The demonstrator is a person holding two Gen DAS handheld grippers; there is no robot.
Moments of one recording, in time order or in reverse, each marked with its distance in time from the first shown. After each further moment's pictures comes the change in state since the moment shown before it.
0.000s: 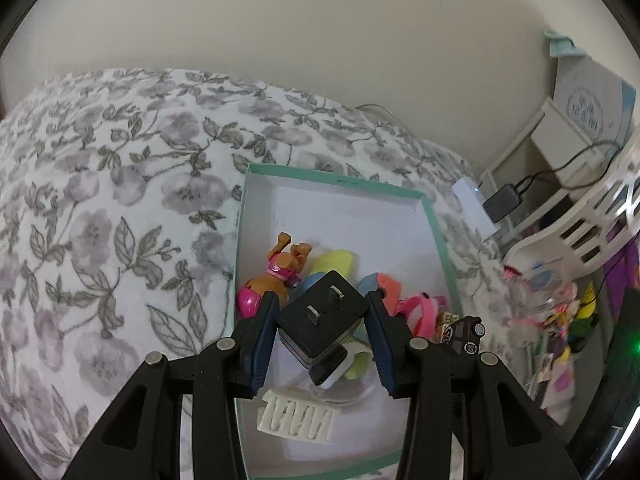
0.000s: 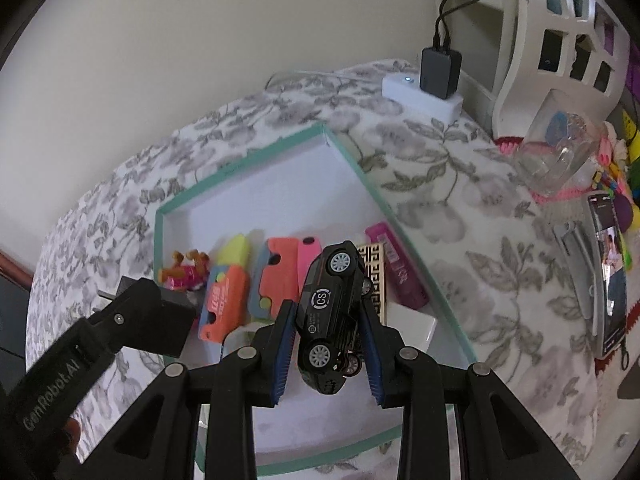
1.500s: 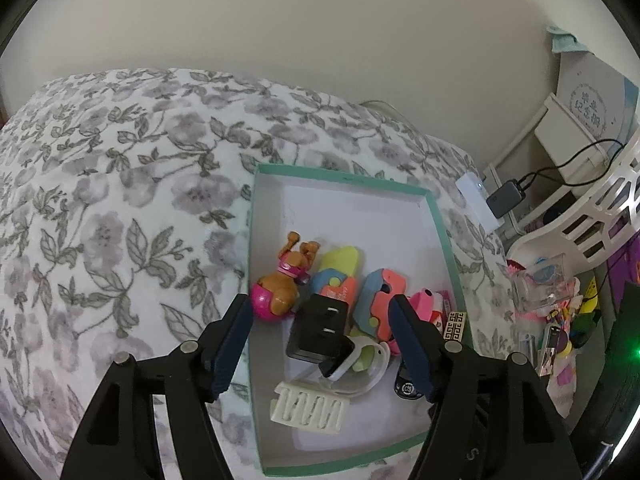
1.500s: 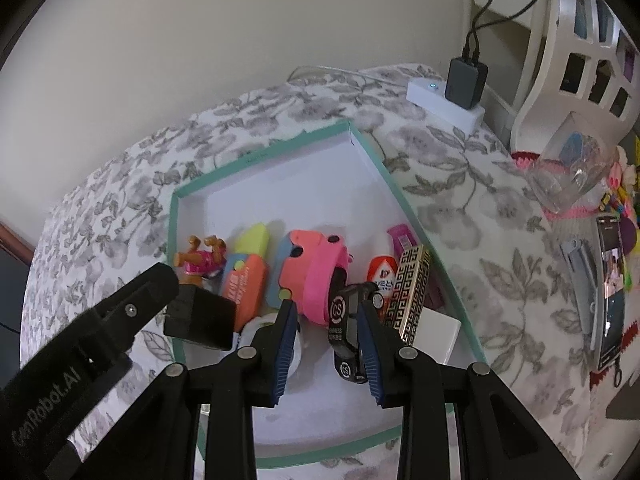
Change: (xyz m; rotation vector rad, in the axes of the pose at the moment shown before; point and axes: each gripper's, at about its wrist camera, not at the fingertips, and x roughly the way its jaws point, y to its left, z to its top) left arm -0.012 0.007 0.008 -0.010 0.025 0.025; right arm -0.007 0.018 0.003 -0.078 -0.004 0.012
